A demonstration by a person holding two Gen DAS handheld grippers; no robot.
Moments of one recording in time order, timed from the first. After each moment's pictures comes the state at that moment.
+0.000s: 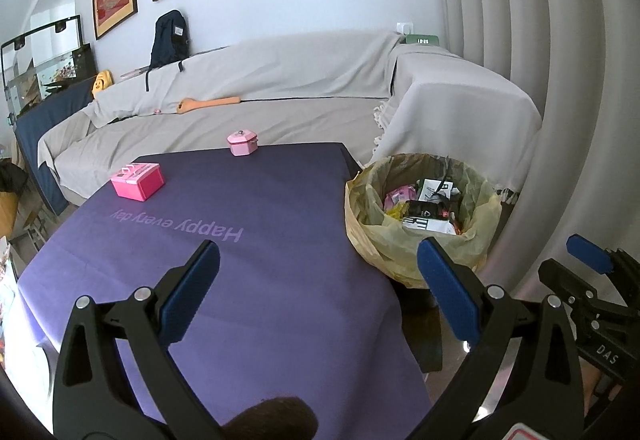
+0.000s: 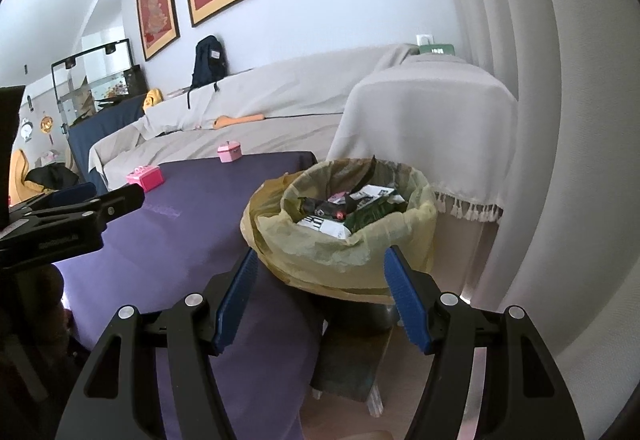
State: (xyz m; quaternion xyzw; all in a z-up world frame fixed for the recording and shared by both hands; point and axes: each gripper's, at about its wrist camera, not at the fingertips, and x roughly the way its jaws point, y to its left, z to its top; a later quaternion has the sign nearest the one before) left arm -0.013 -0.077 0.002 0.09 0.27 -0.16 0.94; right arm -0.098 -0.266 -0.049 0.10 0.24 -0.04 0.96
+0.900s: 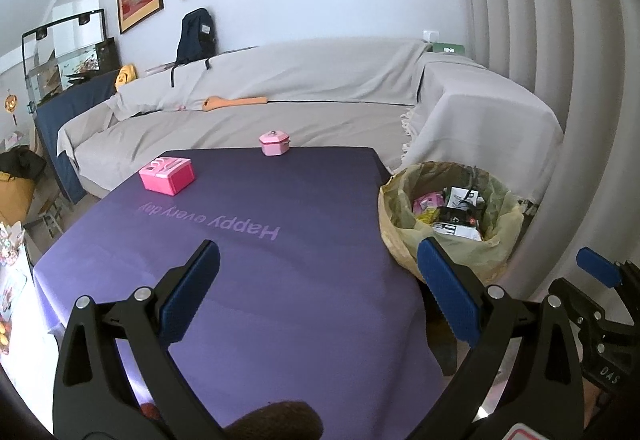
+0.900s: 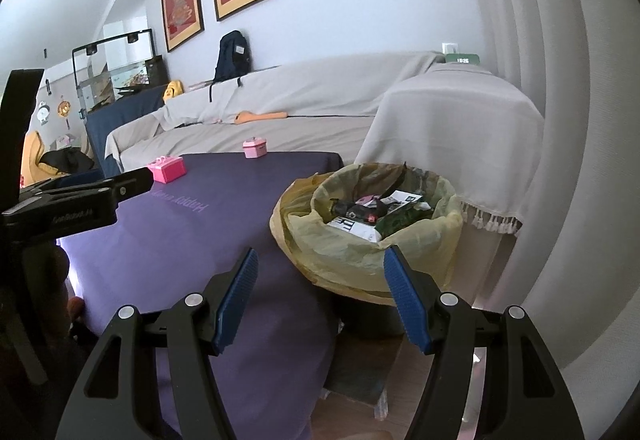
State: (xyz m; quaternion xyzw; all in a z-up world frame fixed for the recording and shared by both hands) left arm -0.015 -0.051 0.009 0.08 0.27 -0.11 0.95; right arm -0.099 -0.243 -0.042 0.08 0.24 0.00 0.97
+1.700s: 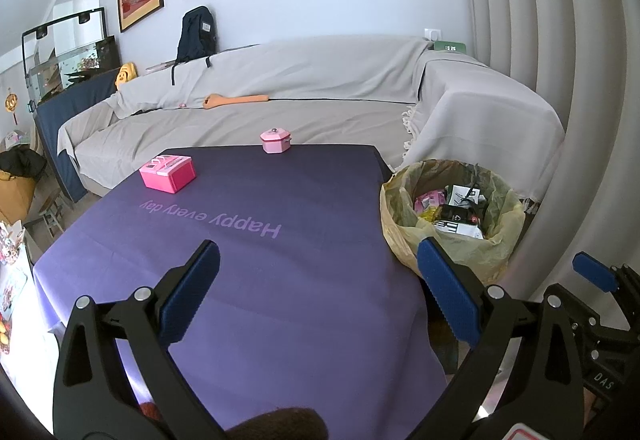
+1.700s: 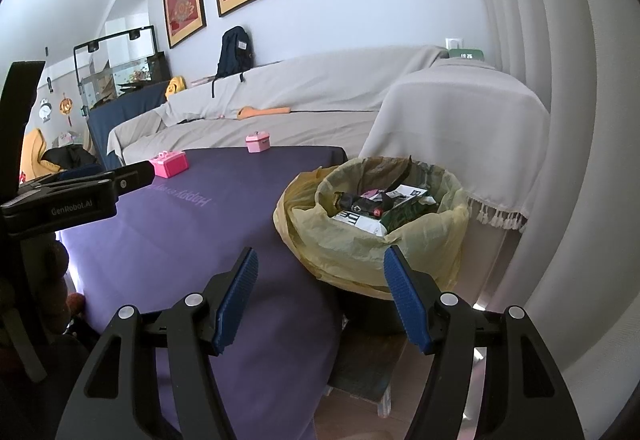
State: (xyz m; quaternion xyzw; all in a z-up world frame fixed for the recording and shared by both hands) left arm -0.013 -0.050 0.009 0.08 0.27 -0.11 0.95; right arm -0.096 -0.240 -0.047 0.08 0.25 0.00 0.97
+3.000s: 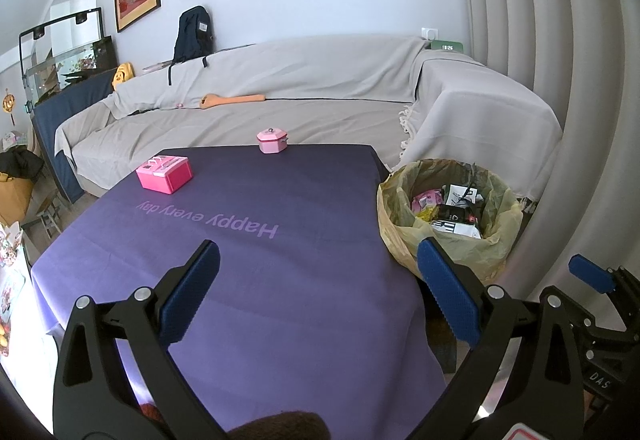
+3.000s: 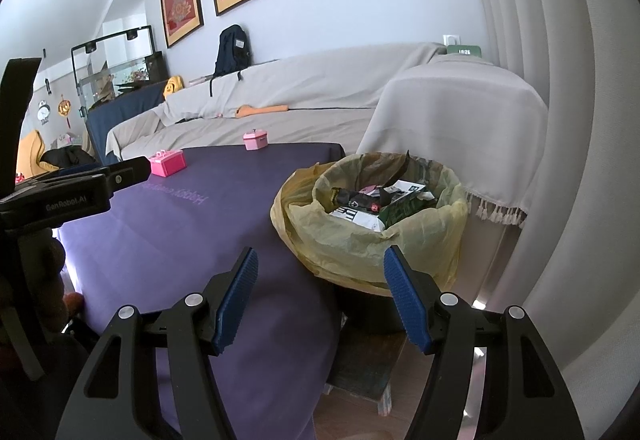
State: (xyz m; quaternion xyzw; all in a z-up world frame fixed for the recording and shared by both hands) left arm -0.014 -0.052 0.008 0.08 0.27 -0.11 0.95; right arm -0.097 -0.241 -0.050 0.08 0.25 0.00 0.97
